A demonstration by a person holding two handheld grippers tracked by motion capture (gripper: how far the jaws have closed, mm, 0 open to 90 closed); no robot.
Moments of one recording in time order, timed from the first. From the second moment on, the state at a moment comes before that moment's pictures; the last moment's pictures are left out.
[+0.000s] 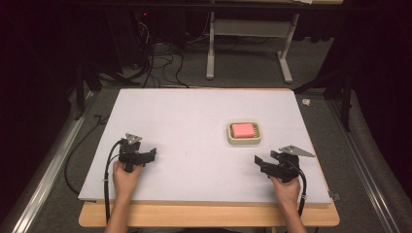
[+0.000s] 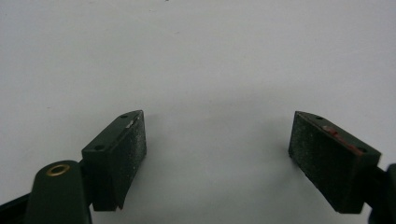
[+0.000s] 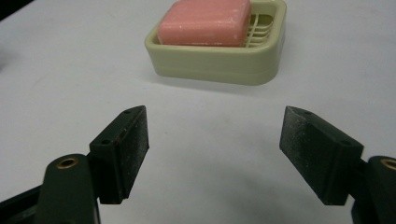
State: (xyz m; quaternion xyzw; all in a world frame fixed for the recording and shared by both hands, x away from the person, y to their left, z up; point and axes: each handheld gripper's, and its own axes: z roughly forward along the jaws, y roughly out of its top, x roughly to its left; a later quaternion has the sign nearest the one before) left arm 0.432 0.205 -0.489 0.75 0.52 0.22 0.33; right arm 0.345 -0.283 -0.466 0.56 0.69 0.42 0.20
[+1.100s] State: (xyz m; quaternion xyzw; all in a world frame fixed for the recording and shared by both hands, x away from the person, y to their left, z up) left arm 0.432 0.205 -0.489 0.75 0.52 0.22 0.33; right arm 0.360 -0.266 -0.481 0.56 0.72 0.34 0.21
